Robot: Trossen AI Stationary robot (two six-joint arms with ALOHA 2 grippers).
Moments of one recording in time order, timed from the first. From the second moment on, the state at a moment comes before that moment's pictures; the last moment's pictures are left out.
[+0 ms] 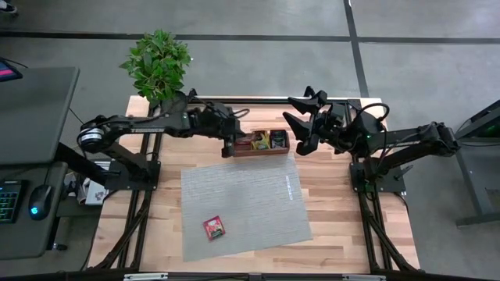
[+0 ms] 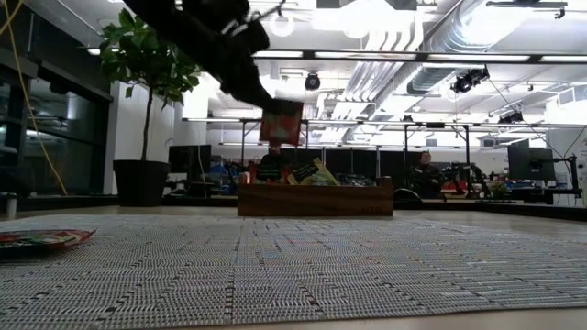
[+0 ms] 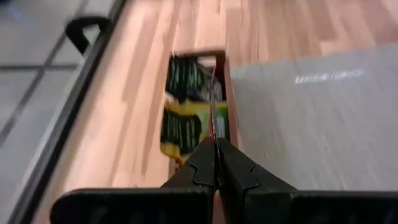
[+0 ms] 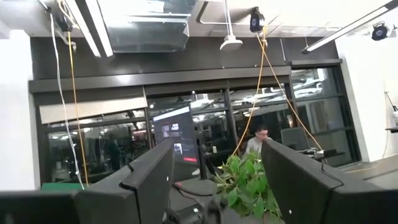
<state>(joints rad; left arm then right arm) 0.31 1.43 1.00 -0.18 0.09 0.26 0.05 1.15 0.96 0.72 0.35 -0.01</state>
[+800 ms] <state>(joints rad) 0.32 1.51 0.99 -0.21 -0.04 0.18 0.05 1.15 0.96 0.68 0.33 0.05</state>
